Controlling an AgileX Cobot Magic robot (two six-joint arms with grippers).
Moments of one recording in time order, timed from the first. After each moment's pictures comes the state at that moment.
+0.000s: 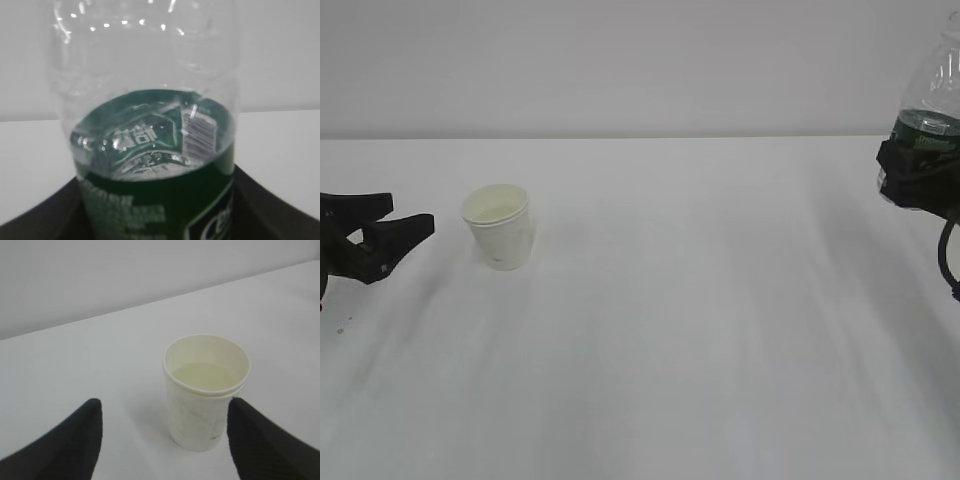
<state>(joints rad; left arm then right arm) 0.20 1.95 -0.63 0.86 -1.15 -0.31 -0.06 1.74 -0.59 -0.19 -0.90 0.17</state>
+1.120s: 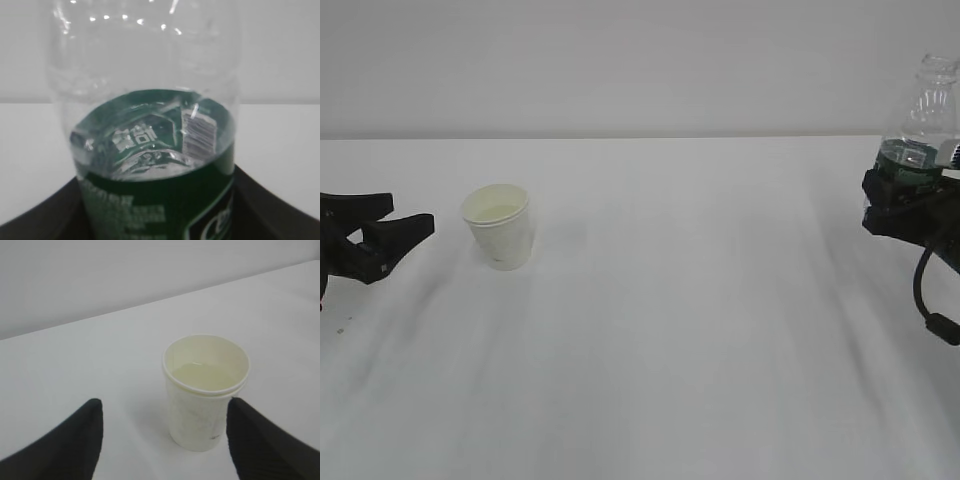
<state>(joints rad) 0.20 1.95 -0.63 0.86 -1.15 -0.31 -0.06 1.93 -0.59 -0.17 -1.12 0.08</state>
